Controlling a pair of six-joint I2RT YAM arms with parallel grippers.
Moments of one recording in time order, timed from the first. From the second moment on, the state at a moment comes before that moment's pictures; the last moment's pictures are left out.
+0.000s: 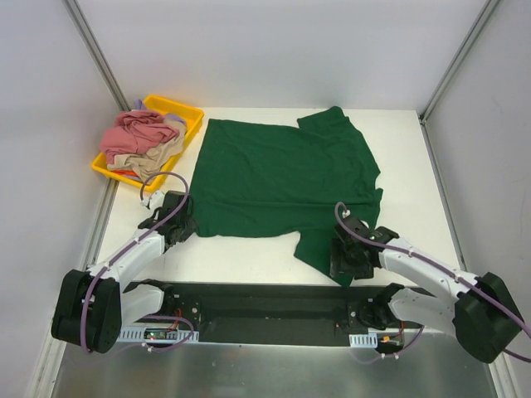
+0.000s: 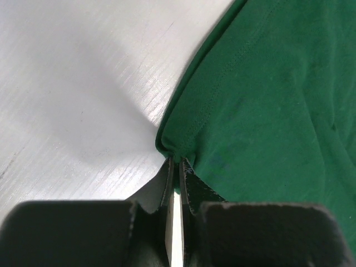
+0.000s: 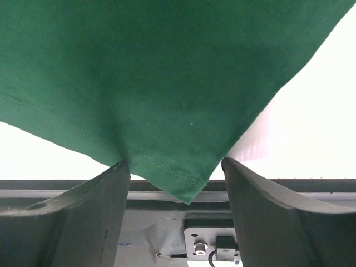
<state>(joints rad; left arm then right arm) -0.25 1.09 0.47 -0.36 -0.24 -1.02 0.67 1.04 0.50 -0.83 0.06 0.70</state>
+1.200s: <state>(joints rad) -0.25 0.54 0.40 -0.66 -0.23 -1.04 0.69 0.71 0.66 -1.21 -0.06 0.76</state>
